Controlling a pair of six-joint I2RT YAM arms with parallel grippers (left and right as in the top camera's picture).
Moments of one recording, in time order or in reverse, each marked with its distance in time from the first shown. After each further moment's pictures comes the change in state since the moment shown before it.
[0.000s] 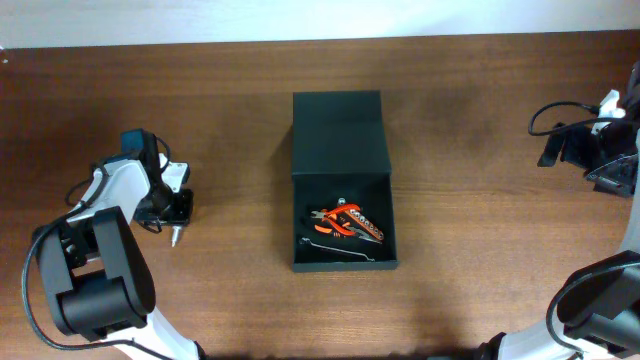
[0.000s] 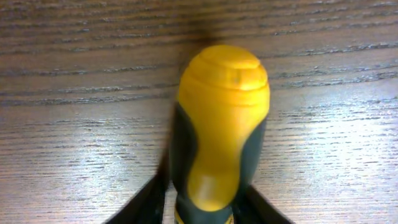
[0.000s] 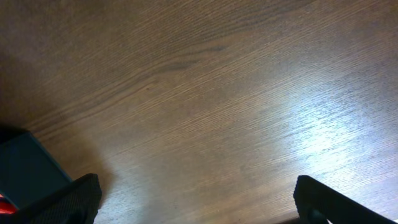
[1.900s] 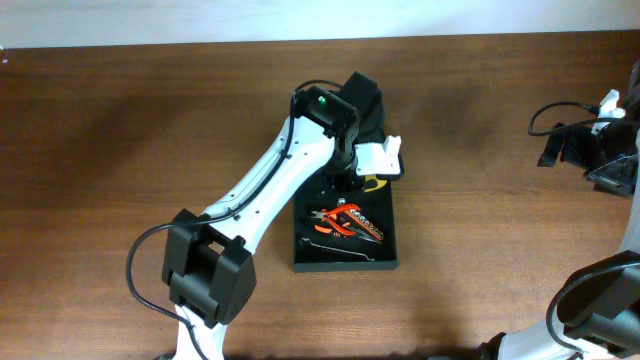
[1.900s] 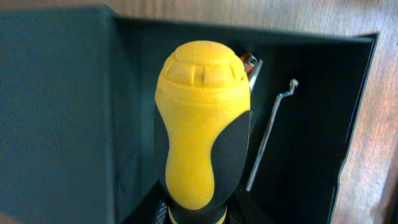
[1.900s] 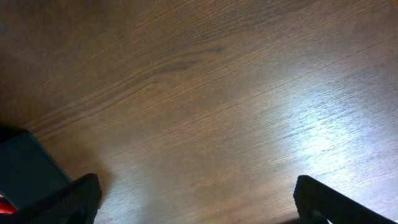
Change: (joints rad) left arm -0.866 0.163 0.757 -0.497 0.228 0.564; right arm 0.000 0.000 0.000 0.001 0.000 -0.004
